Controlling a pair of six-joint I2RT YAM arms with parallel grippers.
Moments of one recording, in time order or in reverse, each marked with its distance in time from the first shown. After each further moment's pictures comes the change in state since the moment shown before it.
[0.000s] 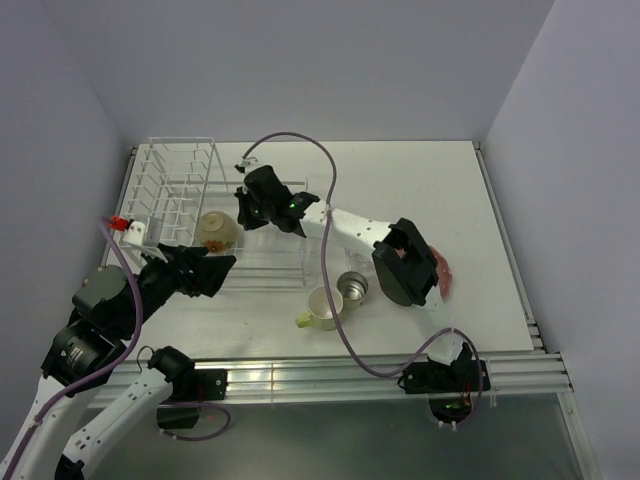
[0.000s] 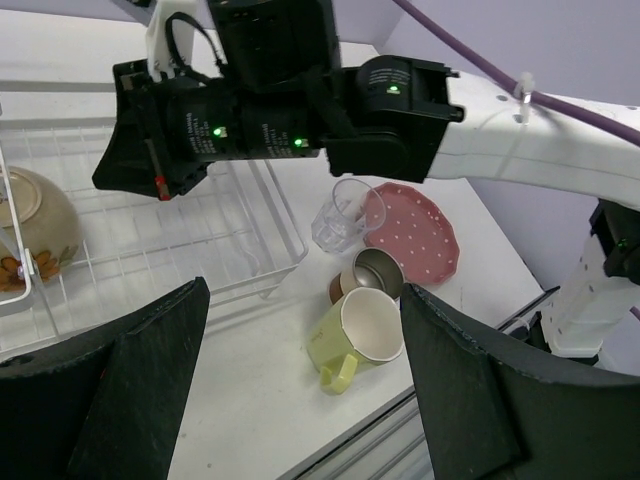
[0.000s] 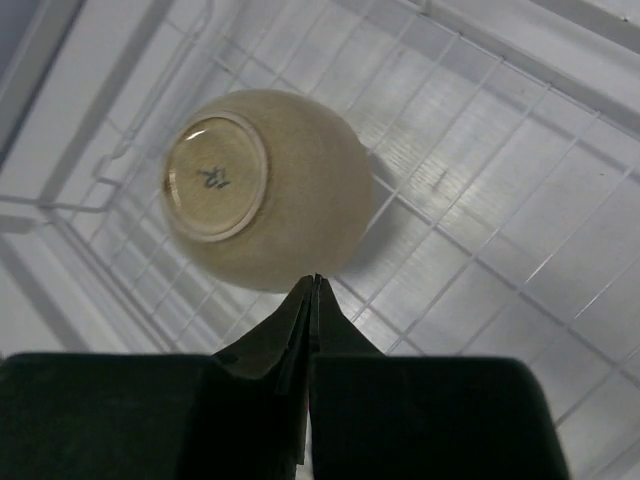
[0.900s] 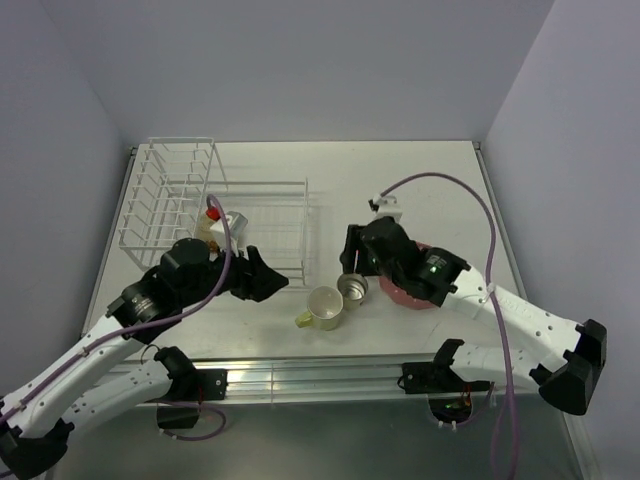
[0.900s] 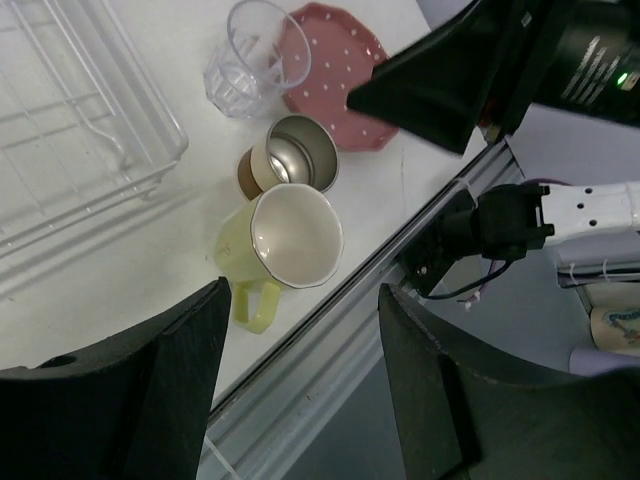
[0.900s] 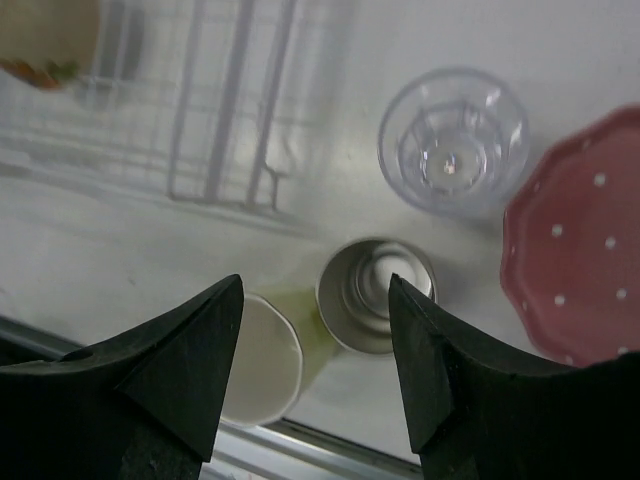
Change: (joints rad) left arm -0.200 0.277 -0.116 0.140 0.157 -0.133; right arm -0.023 -1.141 -0.869 -0.336 0.354 0.257
